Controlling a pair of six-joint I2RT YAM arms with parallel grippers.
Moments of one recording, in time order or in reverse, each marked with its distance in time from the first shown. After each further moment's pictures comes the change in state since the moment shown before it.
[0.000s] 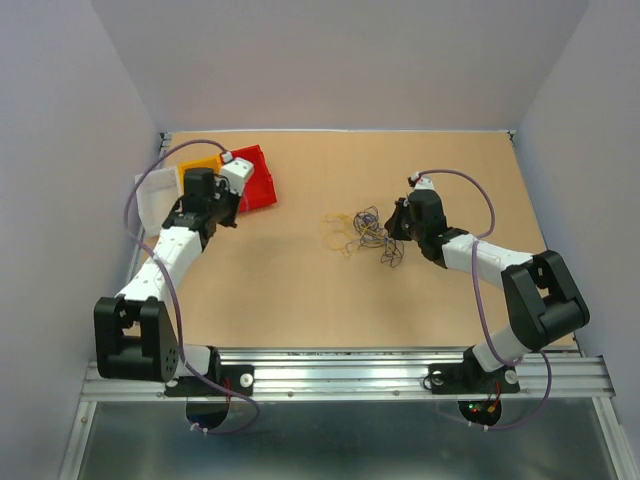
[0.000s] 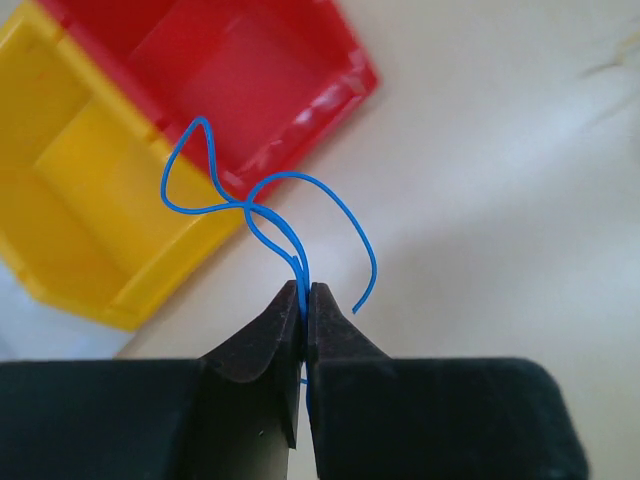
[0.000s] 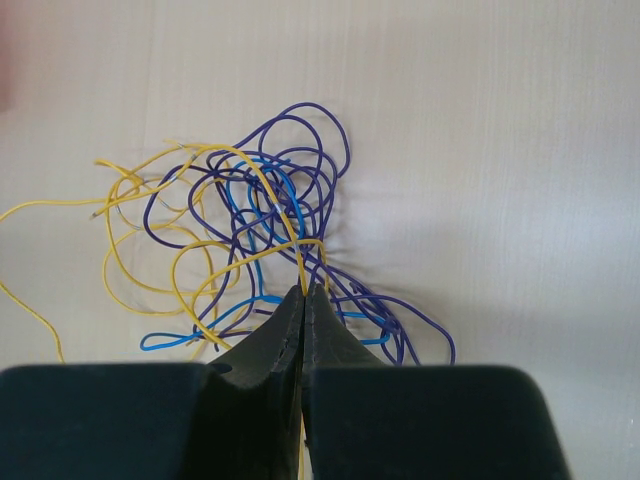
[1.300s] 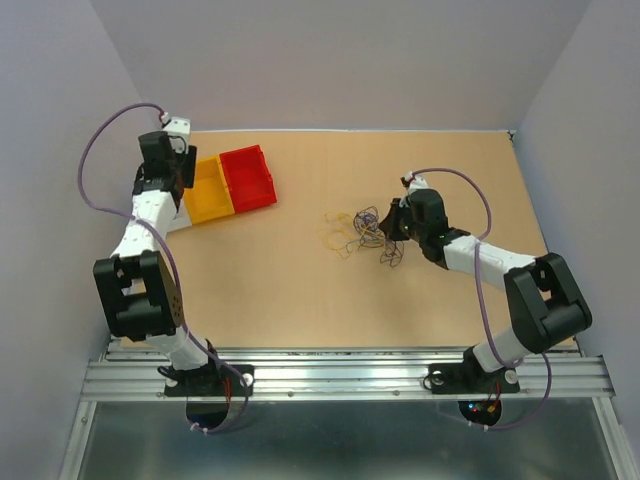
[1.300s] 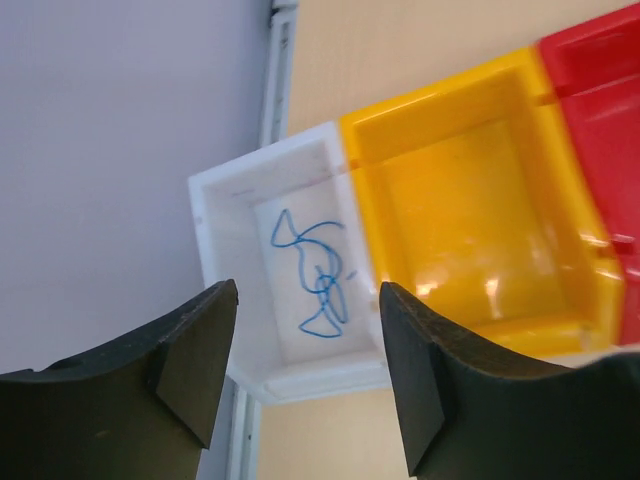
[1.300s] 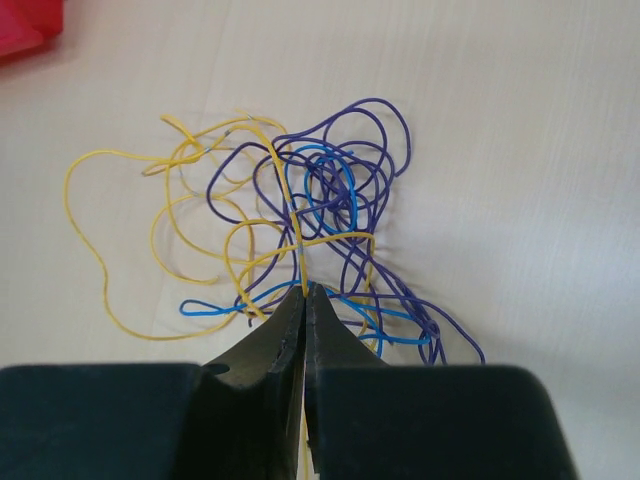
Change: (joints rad) left arm 0.370 0.348 0.353 0.097 -0.282 -0.001; right arm 0.000 0.001 -0.002 0.025 -0.138 -0.081
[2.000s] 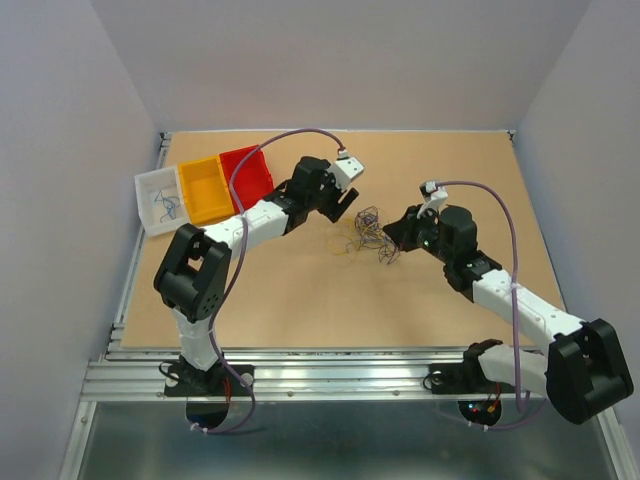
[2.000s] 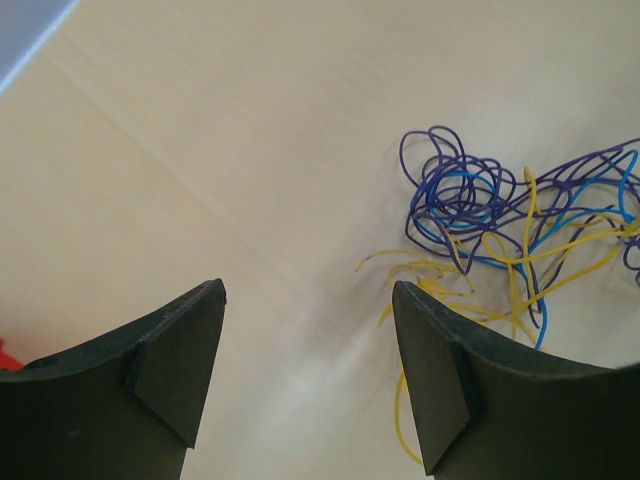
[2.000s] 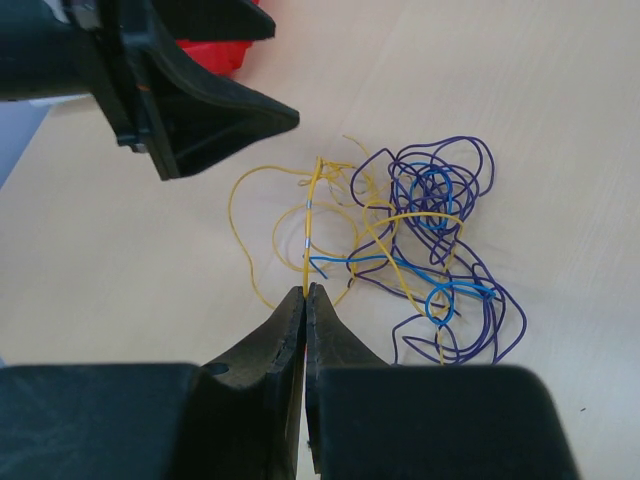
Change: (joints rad) left arm -0.822 0.127 0.002 0.171 0.204 -0.046; right arm 0.000 -0.410 -0.201 0.069 -0.189 -0.021
